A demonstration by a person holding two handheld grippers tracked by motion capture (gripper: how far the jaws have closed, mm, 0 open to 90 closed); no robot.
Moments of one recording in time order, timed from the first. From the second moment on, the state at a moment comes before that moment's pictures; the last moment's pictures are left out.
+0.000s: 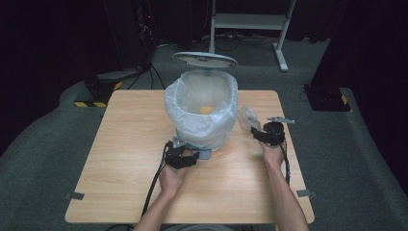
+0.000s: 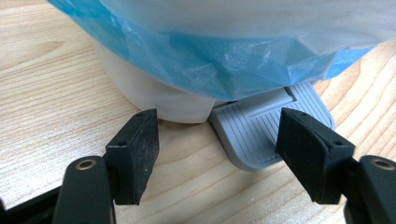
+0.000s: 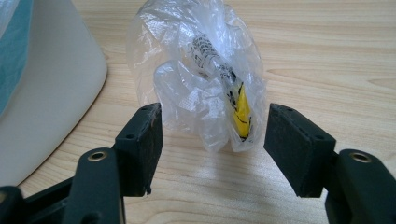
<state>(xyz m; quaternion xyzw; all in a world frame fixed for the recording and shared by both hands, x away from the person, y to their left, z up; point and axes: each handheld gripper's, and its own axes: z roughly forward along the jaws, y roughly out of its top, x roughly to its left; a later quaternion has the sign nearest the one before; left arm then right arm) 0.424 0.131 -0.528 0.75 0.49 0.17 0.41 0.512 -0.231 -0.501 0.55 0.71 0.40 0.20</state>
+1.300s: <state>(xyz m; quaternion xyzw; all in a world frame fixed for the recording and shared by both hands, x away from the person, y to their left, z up) 0.425 0.131 -0.528 0.75 0.49 0.17 0.41 0.513 -0.228 -0.505 0.54 0.72 0.39 0.20</state>
